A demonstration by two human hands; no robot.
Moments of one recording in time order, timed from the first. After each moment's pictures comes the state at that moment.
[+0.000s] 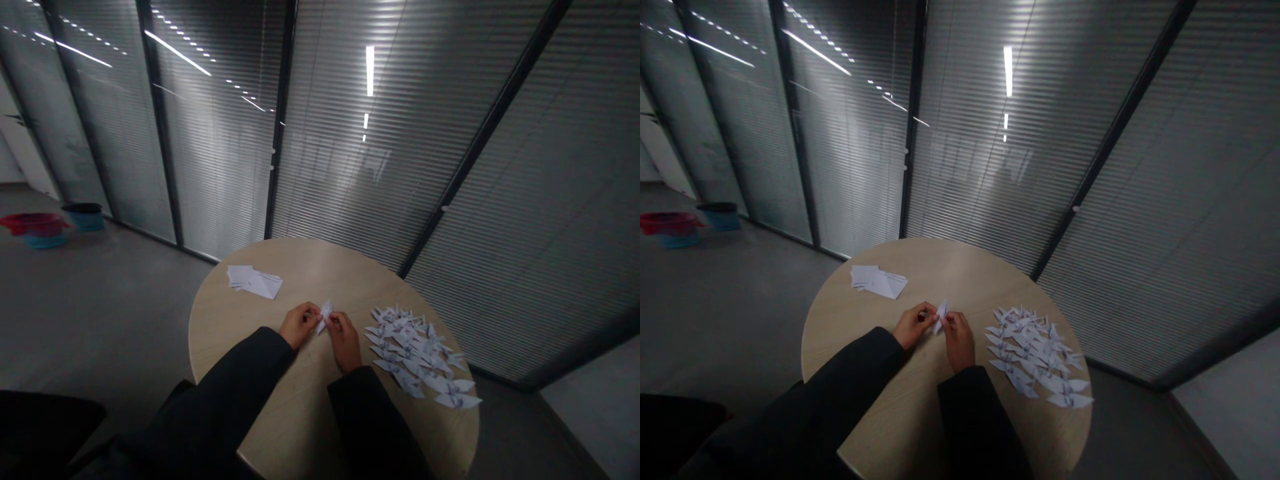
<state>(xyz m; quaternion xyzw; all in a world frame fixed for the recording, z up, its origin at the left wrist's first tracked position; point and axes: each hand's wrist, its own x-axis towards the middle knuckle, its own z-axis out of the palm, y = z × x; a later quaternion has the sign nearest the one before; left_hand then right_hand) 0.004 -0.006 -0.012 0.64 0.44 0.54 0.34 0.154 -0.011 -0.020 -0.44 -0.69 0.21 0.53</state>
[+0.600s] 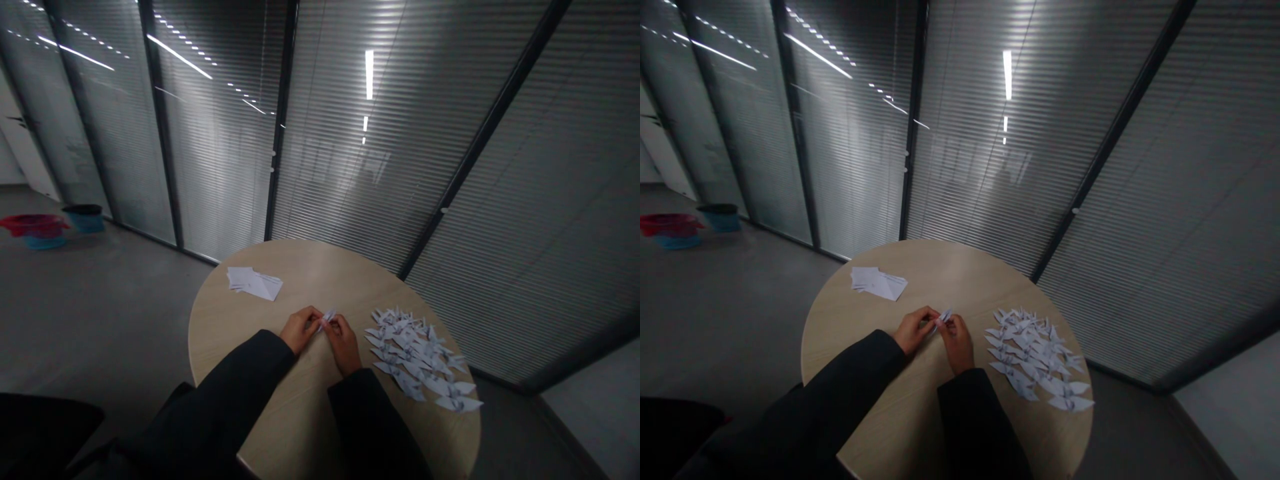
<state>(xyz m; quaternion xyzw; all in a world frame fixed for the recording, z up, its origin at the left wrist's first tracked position) 0.002 -0.015 -0.004 0.70 0.40 0.51 0.29 0.147 -0.020 -0.009 -0.46 -0.66 0.29 0.51</state>
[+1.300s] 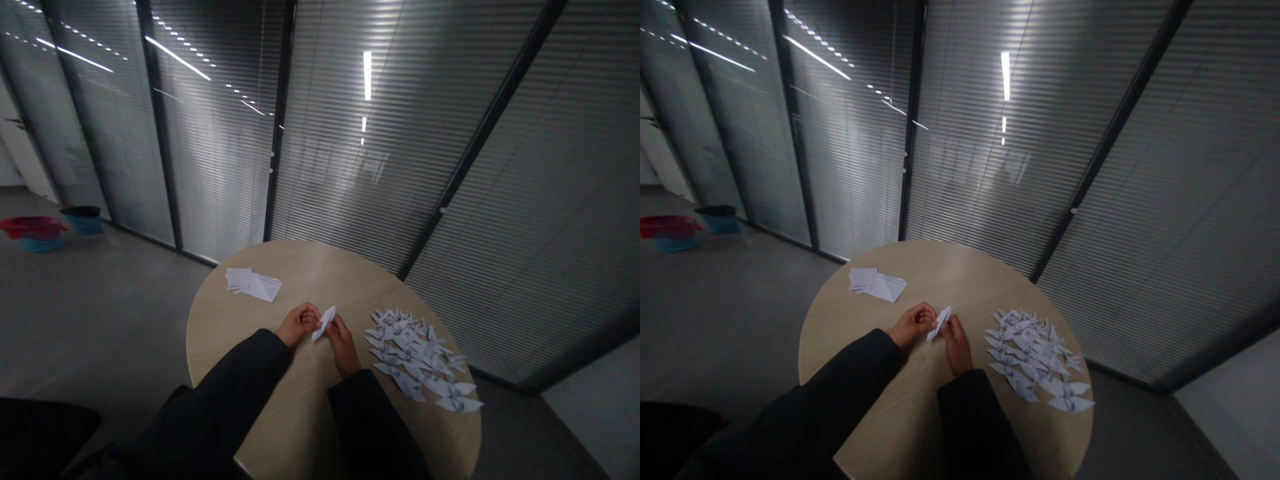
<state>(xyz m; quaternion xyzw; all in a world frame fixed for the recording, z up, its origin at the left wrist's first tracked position) 0.001 0.003 -0.012 0.54 0.28 0.54 0.58 0.149 -0.015 -0.016 -0.42 -0.63 0.40 0.52</state>
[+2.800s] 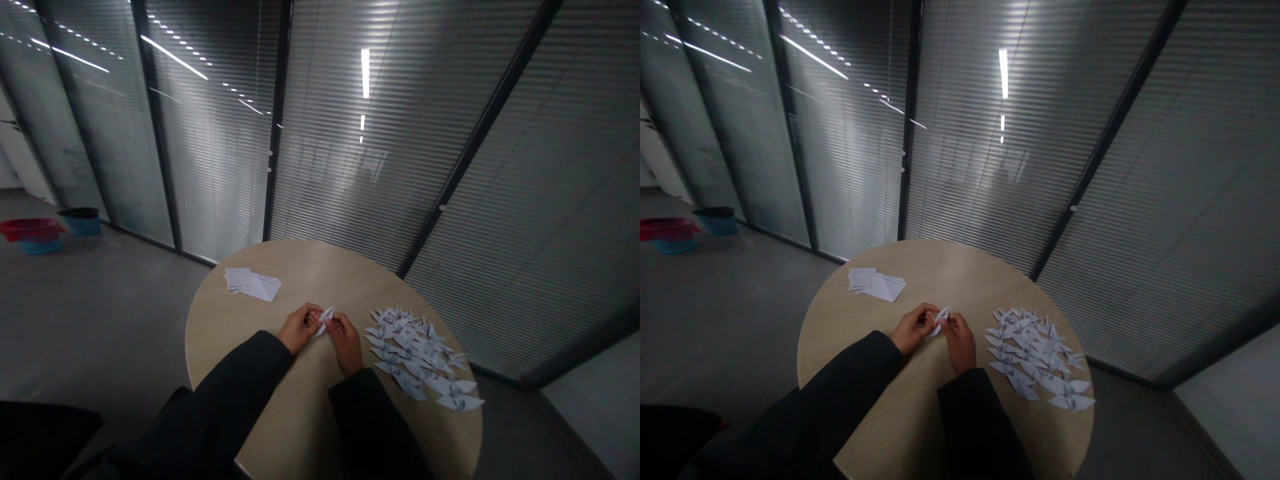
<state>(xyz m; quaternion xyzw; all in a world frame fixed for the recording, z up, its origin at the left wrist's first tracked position) 0.004 -0.009 -0.010 0.67 0.40 0.52 0.35 0.150 -0.017 -0.010 -0.43 -0.62 0.37 0.55</state>
